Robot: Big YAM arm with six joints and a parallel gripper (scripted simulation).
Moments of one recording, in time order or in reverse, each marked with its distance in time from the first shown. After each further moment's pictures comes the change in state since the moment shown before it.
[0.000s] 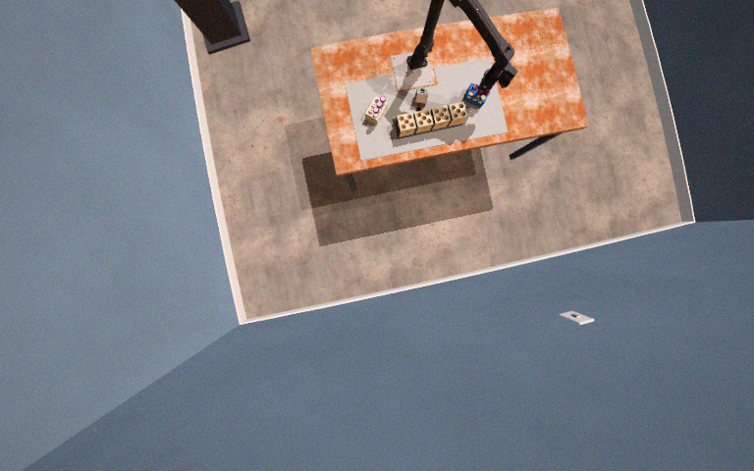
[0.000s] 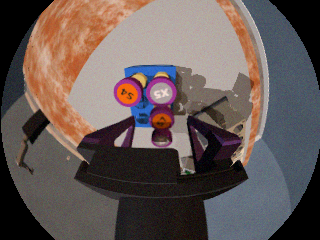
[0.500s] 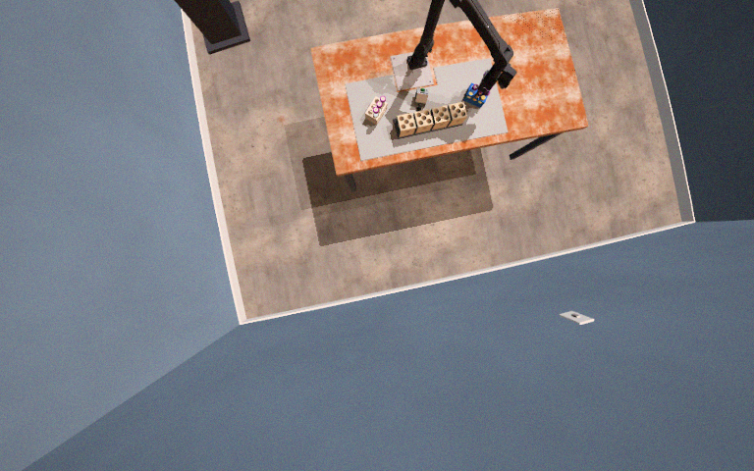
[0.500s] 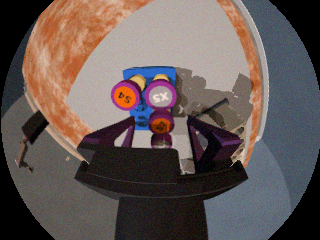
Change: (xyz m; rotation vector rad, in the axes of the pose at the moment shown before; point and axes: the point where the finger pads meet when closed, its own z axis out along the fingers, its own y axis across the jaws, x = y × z) arm -0.002 -0.001 0.007 0.002 -0.010 -0.001
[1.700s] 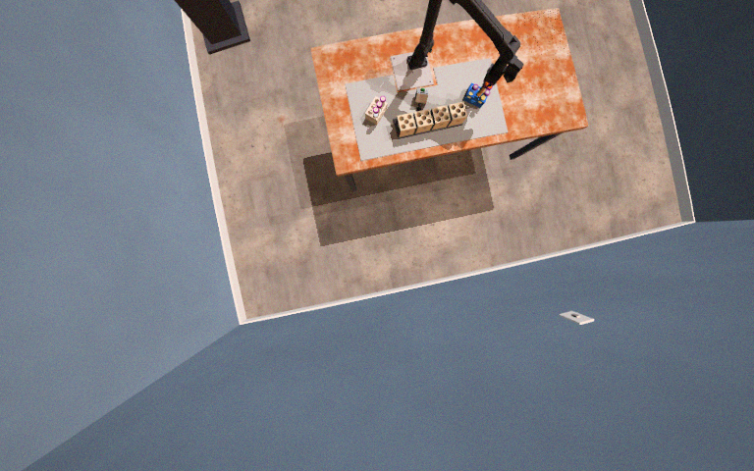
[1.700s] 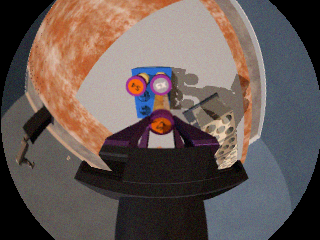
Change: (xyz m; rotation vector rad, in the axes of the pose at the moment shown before) arm -0.003 -0.001 -0.053 0.002 -0.010 0.000
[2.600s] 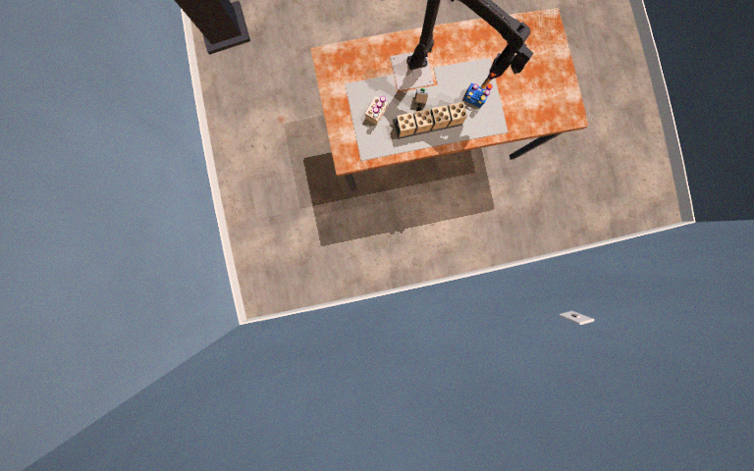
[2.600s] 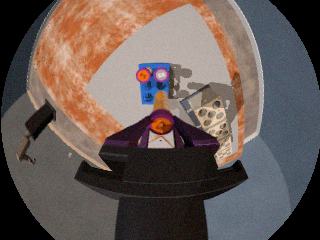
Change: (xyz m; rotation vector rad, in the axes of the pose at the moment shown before) arm 0.004 0.000 -0.069 -0.004 0.019 0.000
